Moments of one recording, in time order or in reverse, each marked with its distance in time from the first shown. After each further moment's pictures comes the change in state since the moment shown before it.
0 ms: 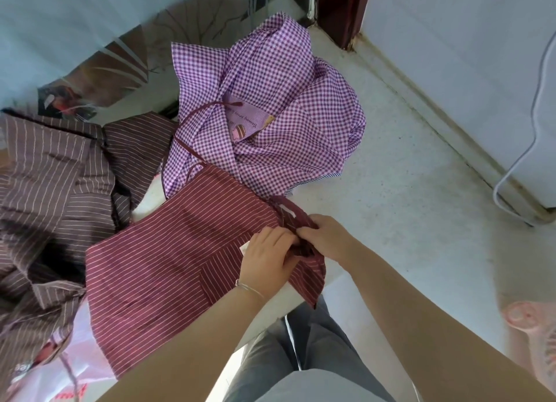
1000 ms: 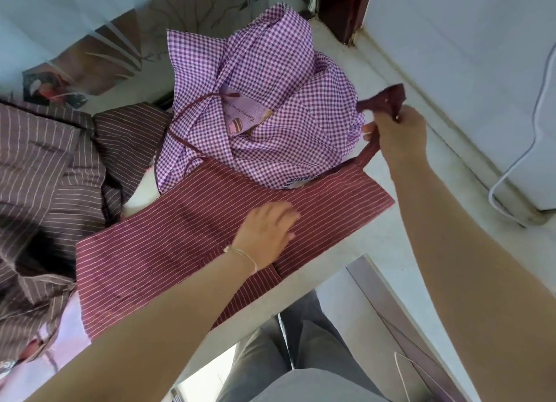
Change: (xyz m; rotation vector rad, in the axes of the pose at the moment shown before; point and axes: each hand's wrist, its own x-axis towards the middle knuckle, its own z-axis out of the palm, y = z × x) left_hand 0.042 -0.027 -0.001 0.286 -0.343 0.147; right_hand 0.023 -0.056 -0.130 0.436 0.784 -0.229
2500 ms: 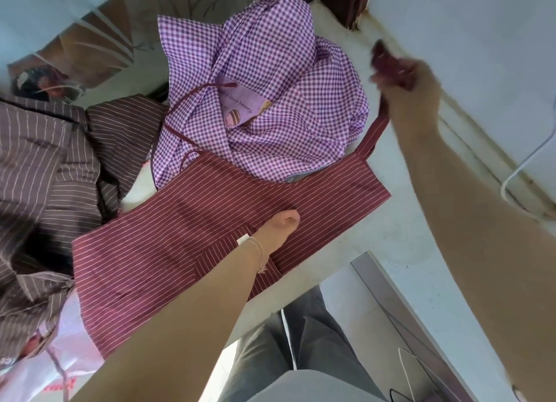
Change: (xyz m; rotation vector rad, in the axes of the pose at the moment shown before) left_hand 0.029 0.017 0.014 -1.204 -0.425 -0.768; right_hand 0.039 0.000 0.004 0.116 0.017 -0.213
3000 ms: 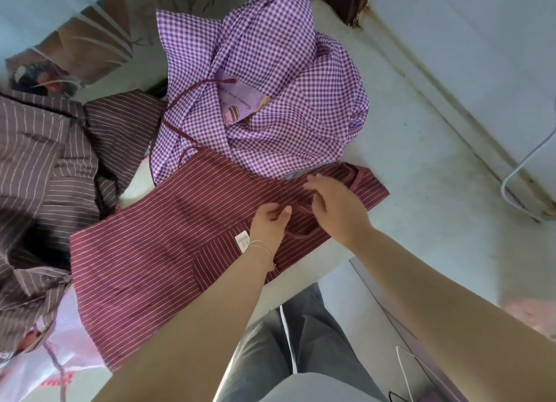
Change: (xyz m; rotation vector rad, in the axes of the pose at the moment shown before) left_hand 0.001 -0.008 0.017 -0.440 0.436 0.065; right_hand -0.135 0.092 0.017 -0.737 -0.615 -0.338
